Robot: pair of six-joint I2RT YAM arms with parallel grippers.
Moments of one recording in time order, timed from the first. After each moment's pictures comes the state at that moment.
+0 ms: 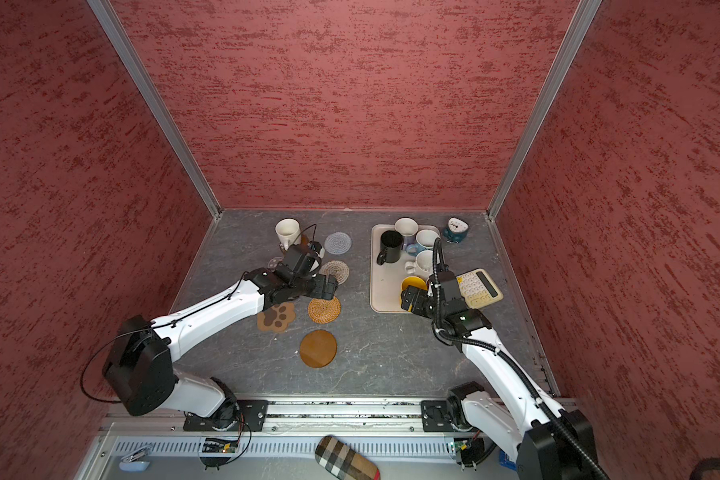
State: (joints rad) left arm -0.65 1.47 1.05 -0.47 -0.08 -0.37; right arm 0.29 0.98 0.63 -0.43 -0.08 0.57
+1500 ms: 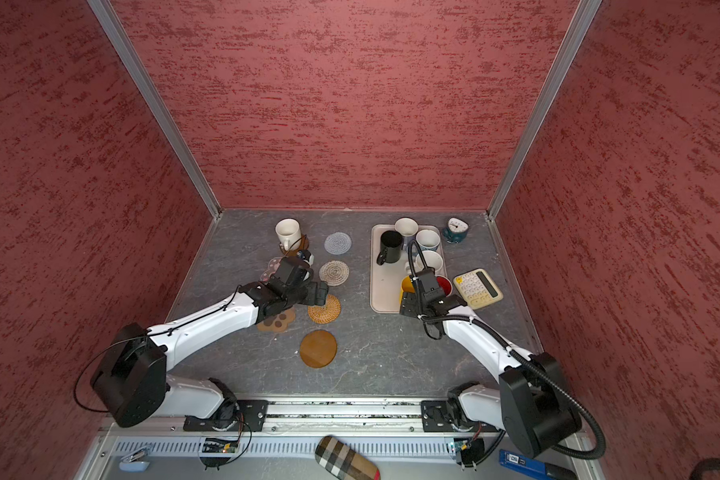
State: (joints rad) left arm -0.61 1.40 0.88 -0.33 -0.16 -0.38; right arm 0.39 1.26 0.70 -0.47 0.09 0.57
